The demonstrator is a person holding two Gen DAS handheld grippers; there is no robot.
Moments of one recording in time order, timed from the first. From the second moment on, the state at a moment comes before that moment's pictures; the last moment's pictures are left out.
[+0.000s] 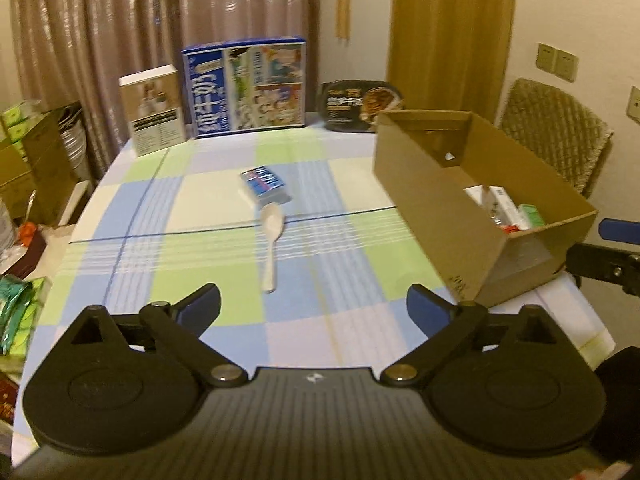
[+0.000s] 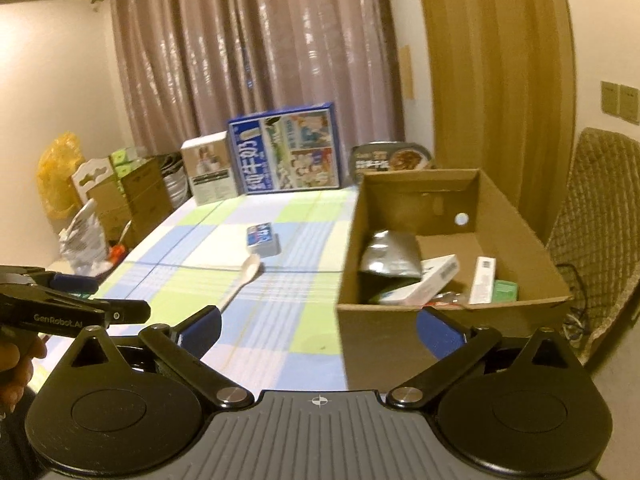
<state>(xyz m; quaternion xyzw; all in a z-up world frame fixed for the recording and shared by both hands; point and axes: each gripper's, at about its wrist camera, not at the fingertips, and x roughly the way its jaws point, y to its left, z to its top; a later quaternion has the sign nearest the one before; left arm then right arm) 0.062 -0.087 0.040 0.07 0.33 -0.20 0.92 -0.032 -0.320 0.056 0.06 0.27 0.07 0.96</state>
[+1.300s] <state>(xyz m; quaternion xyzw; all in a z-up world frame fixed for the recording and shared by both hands) 0.141 -0.007 0.014 0.04 0.34 -0.15 0.93 0.063 -0.239 0.038 0.01 0.29 0.15 0.95</state>
